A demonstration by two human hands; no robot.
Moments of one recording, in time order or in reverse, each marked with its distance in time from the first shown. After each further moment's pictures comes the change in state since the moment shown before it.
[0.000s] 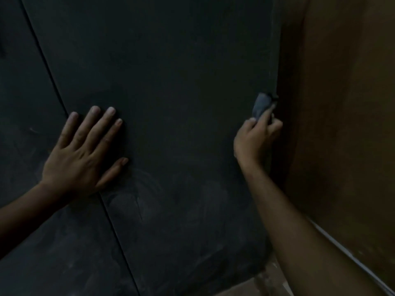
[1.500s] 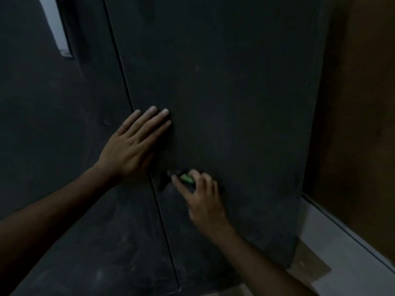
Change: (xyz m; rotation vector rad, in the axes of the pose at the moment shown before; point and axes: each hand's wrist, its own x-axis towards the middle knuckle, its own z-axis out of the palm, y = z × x) left_hand -0.001 -0.026 -0.030 -0.136 -0.162 0.130; right_hand -0.238 -0.024 0.001 -0.079 -0.444 -0.956
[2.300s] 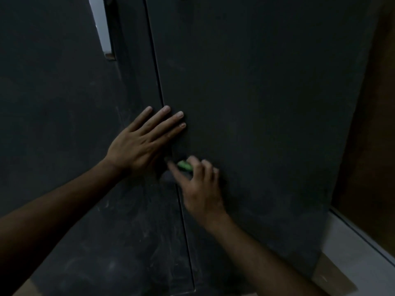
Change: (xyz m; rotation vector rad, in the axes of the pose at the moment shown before) left_hand -0.024 -0.036 -0.011 0.129 -0.090 0.065; right_hand 0.053 -0.049 0.013 0.029 0.081 -0.055
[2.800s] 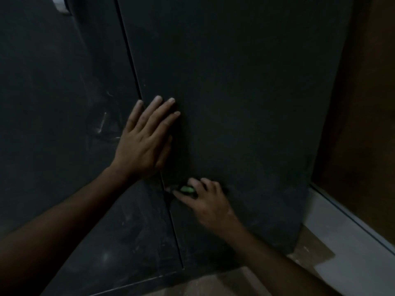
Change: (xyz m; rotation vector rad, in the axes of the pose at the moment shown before) left_hand 0.010 0.092 0.011 -0.233 0.179 -0.253; right_hand -0.110 0.049 -0.004 -0.033 -0.201 -0.166
